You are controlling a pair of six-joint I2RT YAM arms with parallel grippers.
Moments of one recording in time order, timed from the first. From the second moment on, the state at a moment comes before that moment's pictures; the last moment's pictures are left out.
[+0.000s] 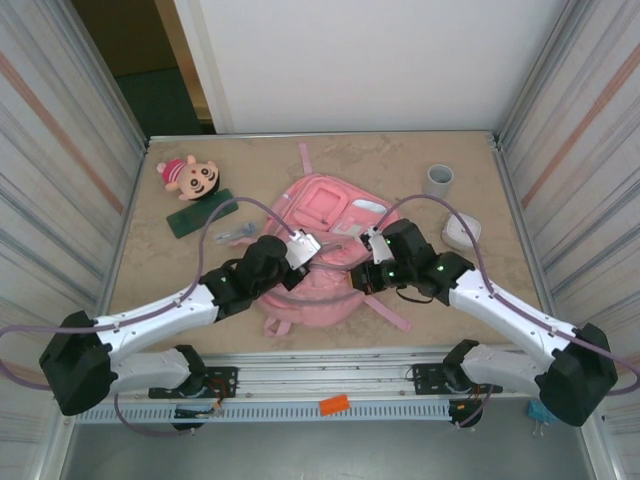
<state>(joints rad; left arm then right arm) -0.89 1.17 0.69 -0.05 -0.22 0.24 0.72 1.10 0.79 -0.50 -0.38 0.48</state>
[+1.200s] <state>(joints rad) -0.90 1.34 0.85 -0.13 -0.01 0.11 0.67 1.08 0.74 -0.44 -0.31 0.51</state>
